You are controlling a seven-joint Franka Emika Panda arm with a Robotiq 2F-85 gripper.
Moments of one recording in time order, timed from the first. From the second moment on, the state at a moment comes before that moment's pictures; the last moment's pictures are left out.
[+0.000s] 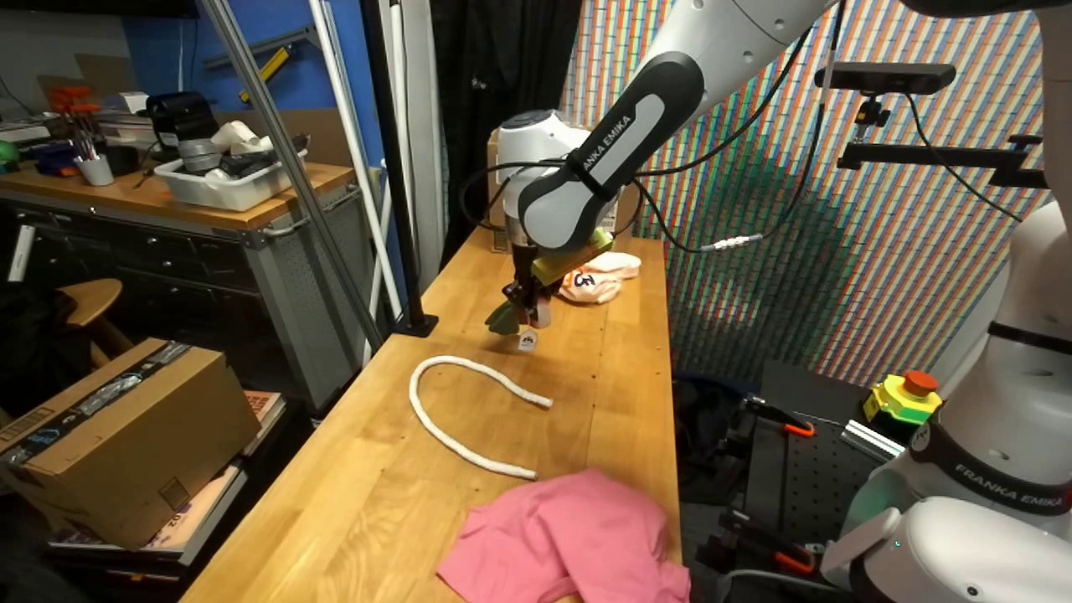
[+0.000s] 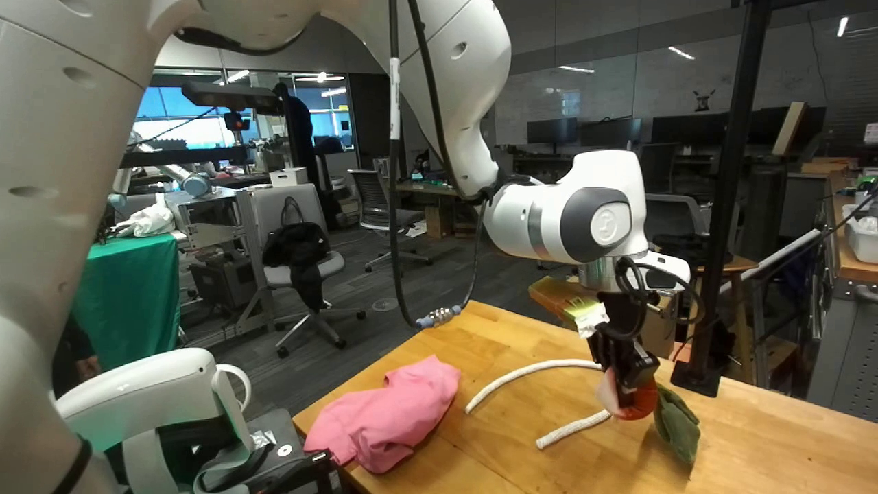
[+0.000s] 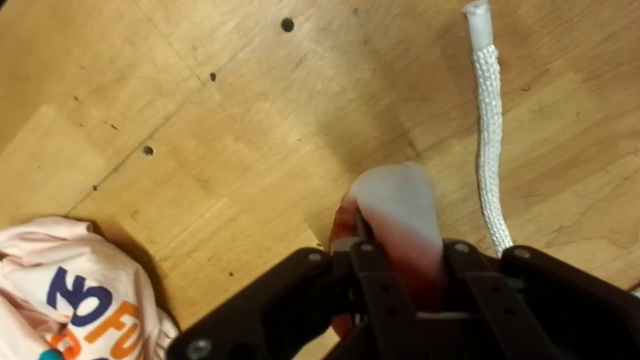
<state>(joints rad) 0.14 0.49 -0.20 -2.00 -0.12 2.50 0.40</state>
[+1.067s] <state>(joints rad) 0.13 0.47 -0.20 -2.19 -0.13 2.46 0.51</state>
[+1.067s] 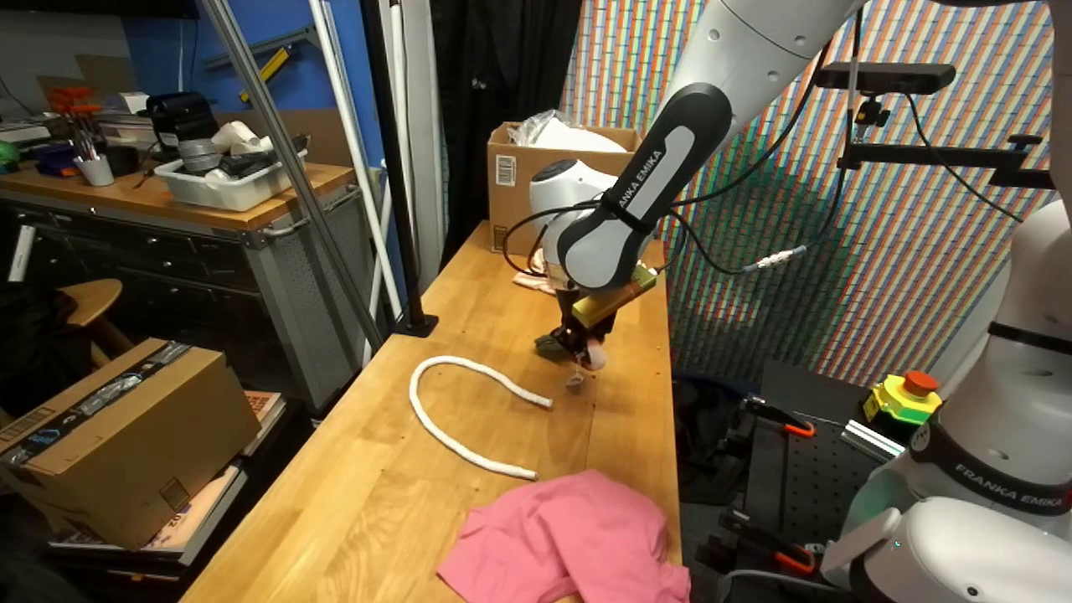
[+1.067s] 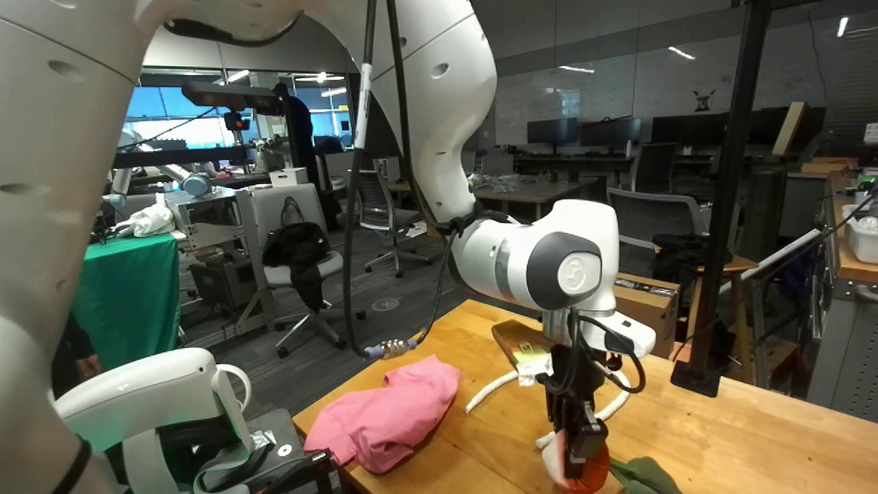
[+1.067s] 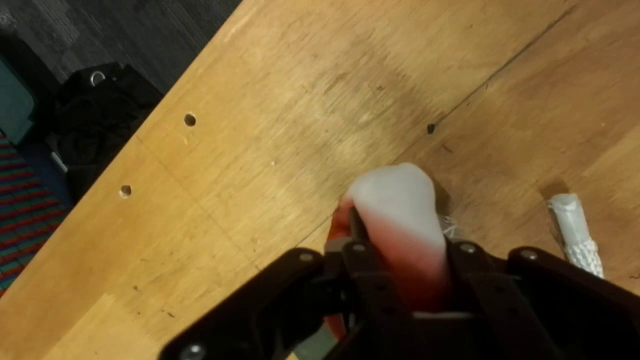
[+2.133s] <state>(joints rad) 0.16 0.36 -0.13 -2.21 -0.15 2.41 0.52</state>
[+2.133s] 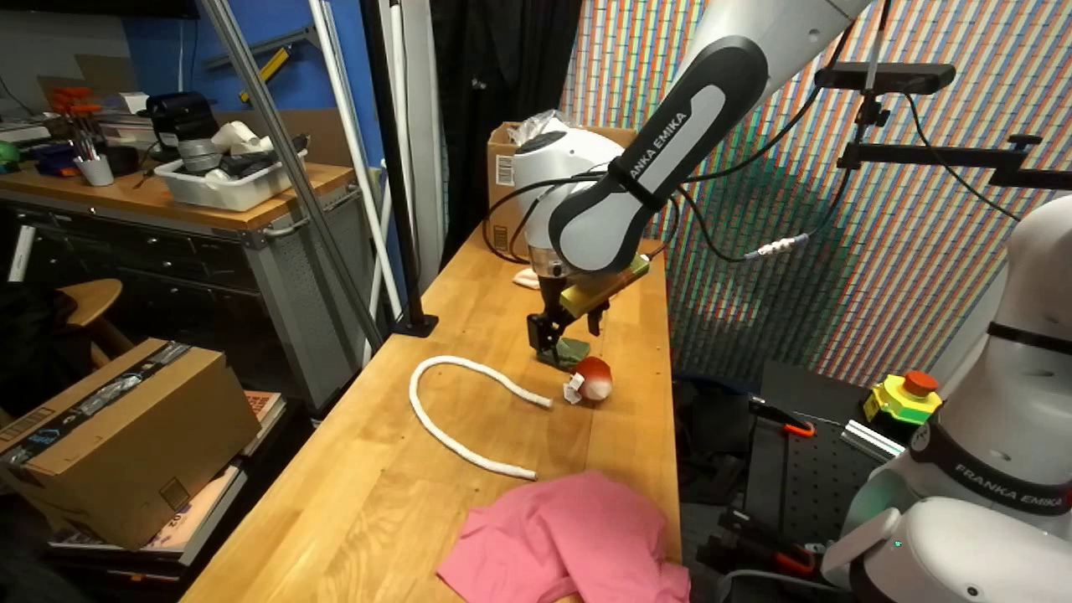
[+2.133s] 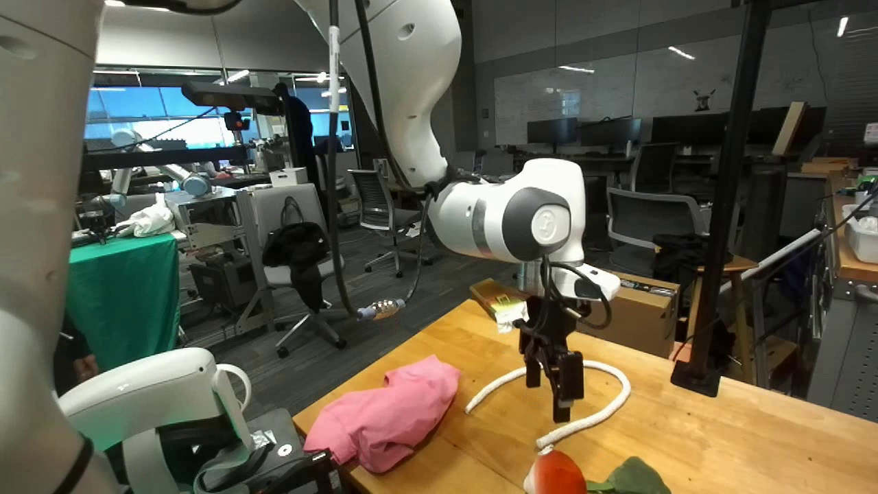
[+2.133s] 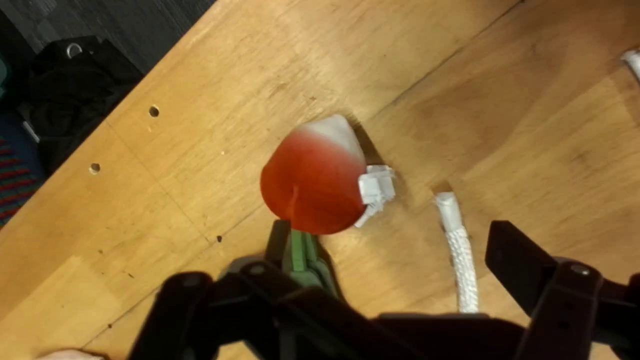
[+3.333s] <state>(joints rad) 0.16 0.48 0.05 -1.98 -0.05 2.34 0.19</state>
